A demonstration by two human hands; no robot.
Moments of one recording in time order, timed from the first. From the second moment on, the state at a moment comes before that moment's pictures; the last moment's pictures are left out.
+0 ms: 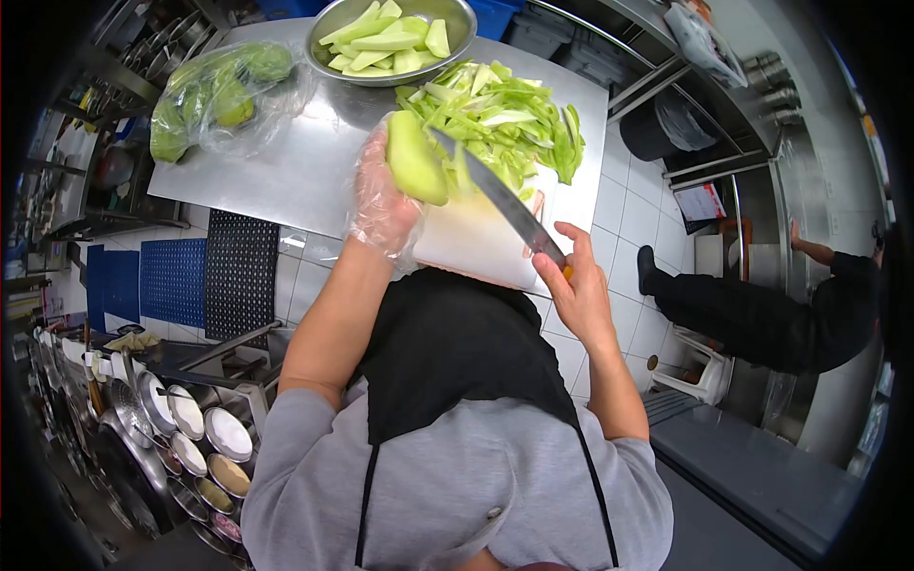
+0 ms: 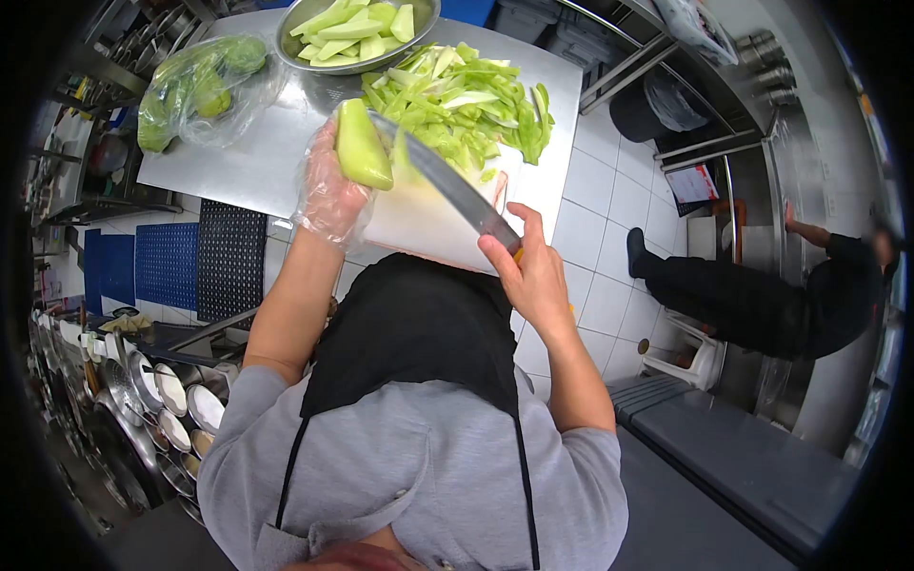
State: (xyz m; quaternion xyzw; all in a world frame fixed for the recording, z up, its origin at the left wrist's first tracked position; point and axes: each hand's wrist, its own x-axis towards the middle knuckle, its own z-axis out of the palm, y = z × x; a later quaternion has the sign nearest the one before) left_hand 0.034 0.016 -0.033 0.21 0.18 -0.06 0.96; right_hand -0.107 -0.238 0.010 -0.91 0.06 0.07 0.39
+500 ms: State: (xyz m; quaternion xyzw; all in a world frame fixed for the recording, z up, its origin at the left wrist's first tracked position) left_hand 0.024 0.013 -0.021 0.19 0.18 -0.14 0.96; right_hand -0.102 -0.237 0.016 -0.94 0.02 0.07 0.34
